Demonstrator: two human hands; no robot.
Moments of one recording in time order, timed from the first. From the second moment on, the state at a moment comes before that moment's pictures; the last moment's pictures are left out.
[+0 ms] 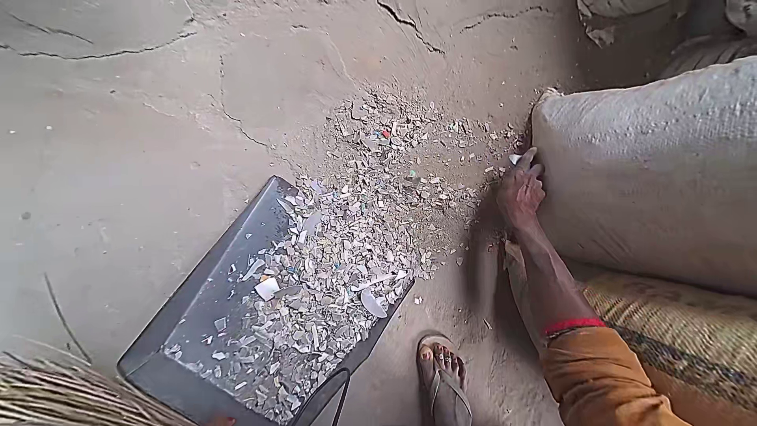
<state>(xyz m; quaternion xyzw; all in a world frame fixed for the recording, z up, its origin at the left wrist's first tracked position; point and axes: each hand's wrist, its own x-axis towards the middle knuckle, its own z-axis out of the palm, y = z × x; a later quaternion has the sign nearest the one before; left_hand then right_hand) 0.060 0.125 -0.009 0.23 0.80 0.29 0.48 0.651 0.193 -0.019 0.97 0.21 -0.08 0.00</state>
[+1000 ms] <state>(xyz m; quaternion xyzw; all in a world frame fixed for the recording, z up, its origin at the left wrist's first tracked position) 0.053 0.120 -0.026 0.18 0.82 0.24 0.48 0.507 0.293 -0.031 0.79 0.60 -0.11 -0.06</state>
